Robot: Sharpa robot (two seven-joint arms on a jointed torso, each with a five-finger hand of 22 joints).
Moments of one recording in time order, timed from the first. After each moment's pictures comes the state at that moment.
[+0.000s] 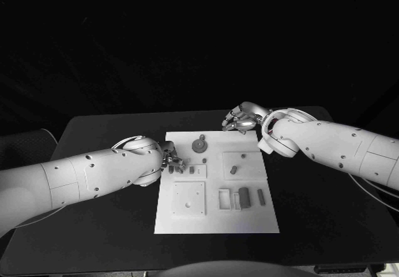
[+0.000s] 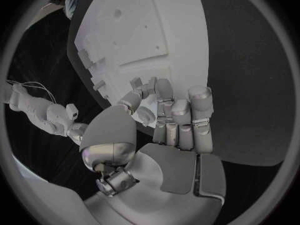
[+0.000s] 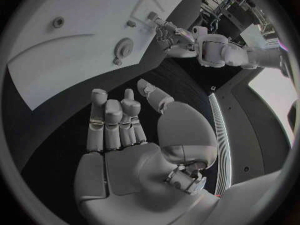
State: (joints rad) left arm 1.26 -0.55 -0.24 1.28 -1.14 -0.09 -0.55; left_hand 0.88 -0.07 0.50 -0.22 0.45 1.12 0.02 0.52 0.65 1.34 -0.08 0.68 0.57 1.21 -0.17 1.36 0.86 0.02 1.35 -0.26 0.82 1.31; right arm 1.25 -0.65 -0.09 1.19 -1.00 -0.24 0.00; right_hand 1.01 -0.07 0.55 -0.28 0.19 0.91 0.12 0.32 0.51 1.14 0.01 1.26 0.84 1.12 -0.08 1.37 0.97 0.25 1.03 0.02 0.92 1.31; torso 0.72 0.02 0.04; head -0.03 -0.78
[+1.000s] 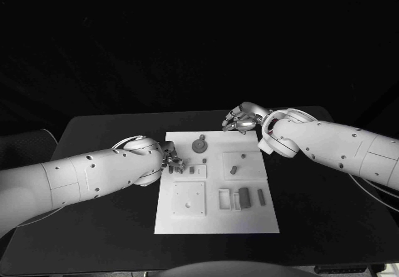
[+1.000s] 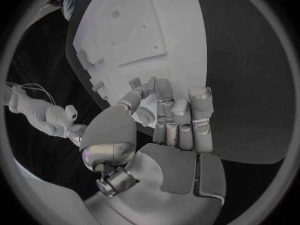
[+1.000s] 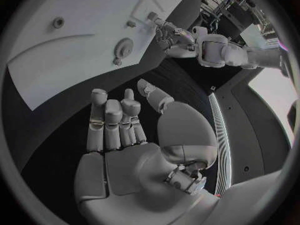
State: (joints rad) left arm 1.26 -0.55 -0.24 1.28 -1.15 -0.09 -0.56; left_hand 0.89 -0.08 0.49 -0.23 0.46 1.12 0.02 0.53 0.65 1.34 -0.08 0.69 0.57 1.21 -0.17 1.36 0.86 0.02 1.36 -0.26 0.82 1.31; right arm 1.25 -0.65 -0.09 1.19 -1.00 -0.24 0.00; right_hand 1.01 -0.07 0.55 -0.28 0.19 0.91 0.12 0.32 0.51 1.14 0.01 1.26 0.84 1.12 -0.08 1.37 0.97 0.25 1.03 0.02 0.92 1.31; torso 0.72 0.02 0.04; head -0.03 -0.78
